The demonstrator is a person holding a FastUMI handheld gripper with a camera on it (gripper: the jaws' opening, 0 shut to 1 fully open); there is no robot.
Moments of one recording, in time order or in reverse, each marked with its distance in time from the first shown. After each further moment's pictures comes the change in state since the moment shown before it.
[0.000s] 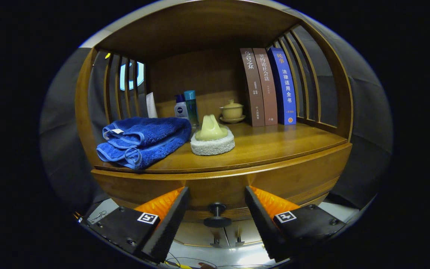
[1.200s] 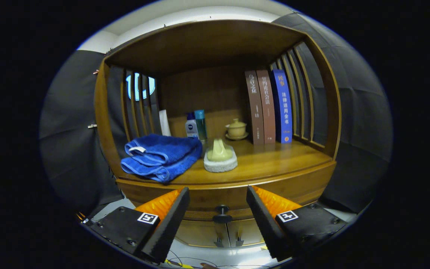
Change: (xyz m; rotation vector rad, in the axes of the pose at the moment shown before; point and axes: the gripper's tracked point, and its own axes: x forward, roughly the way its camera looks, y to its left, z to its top) arm -0.068 0.008 0.061 -0.019 -0.070 0.051
